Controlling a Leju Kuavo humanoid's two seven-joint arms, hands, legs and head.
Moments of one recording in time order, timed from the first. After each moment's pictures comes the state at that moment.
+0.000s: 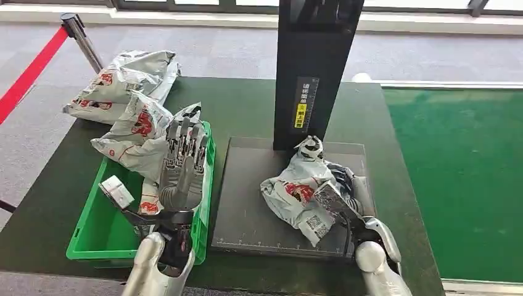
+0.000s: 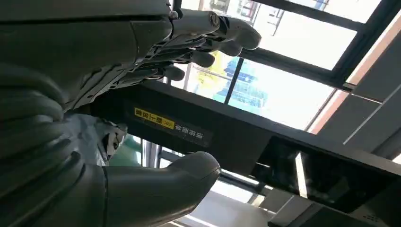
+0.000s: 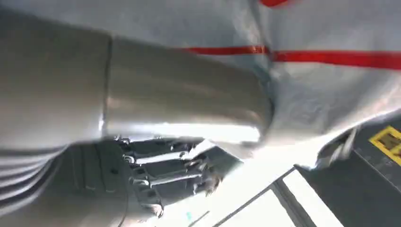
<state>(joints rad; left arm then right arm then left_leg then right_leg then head) -0.11 -0.27 -0.16 -1.56 0.37 -0.34 -0.51 -0.18 0.11 0.06 -1.24 0.83 0.00 -0.17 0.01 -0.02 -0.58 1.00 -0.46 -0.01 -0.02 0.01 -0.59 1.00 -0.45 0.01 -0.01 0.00</state>
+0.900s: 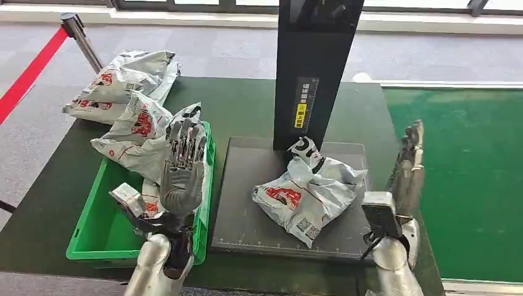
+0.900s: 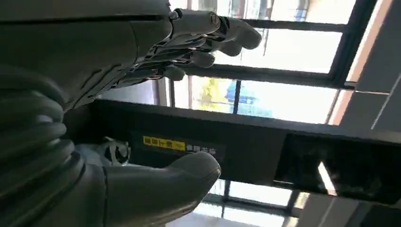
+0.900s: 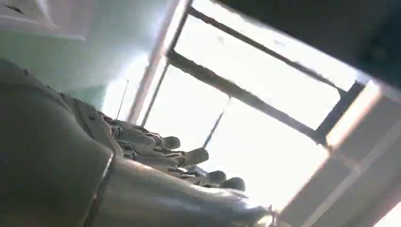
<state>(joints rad) -0.11 -0.26 -0.21 -1.56 0.07 -0.19 -0.59 -0.16 0.12 0.02 -1.47 0.51 -0.49 -0.61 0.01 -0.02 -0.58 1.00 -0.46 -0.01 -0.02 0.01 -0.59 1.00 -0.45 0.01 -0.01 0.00</state>
